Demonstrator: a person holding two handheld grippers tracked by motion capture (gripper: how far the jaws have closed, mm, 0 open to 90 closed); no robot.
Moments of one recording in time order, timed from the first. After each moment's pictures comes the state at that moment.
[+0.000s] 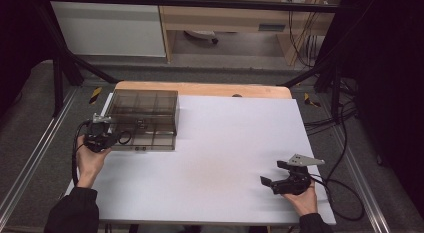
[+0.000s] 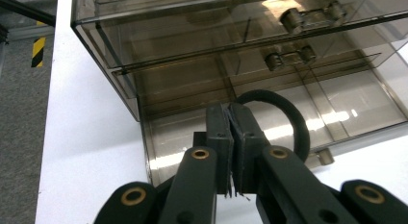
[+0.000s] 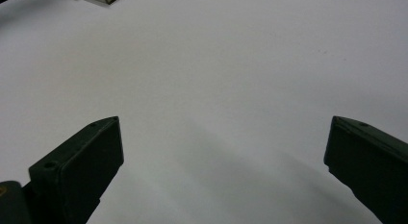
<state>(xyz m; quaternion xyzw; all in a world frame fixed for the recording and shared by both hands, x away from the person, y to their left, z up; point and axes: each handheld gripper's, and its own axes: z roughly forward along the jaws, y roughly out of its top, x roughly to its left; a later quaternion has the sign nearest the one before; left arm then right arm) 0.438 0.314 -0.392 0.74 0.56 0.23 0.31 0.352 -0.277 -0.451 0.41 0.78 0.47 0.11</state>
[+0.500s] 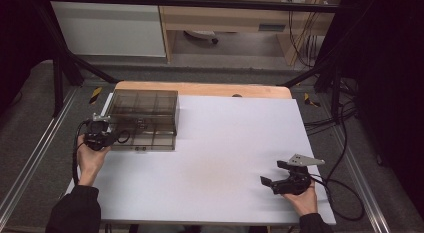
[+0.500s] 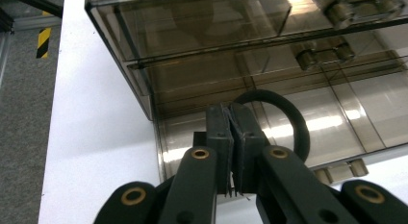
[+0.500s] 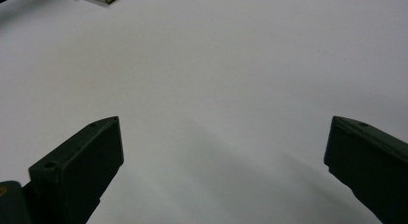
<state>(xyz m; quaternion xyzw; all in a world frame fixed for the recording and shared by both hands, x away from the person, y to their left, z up) 0.450 0.321 -0.403 0.73 0.57 0.23 0.30 0.352 -0.278 -0.451 0.41 0.78 0.47 0.11</state>
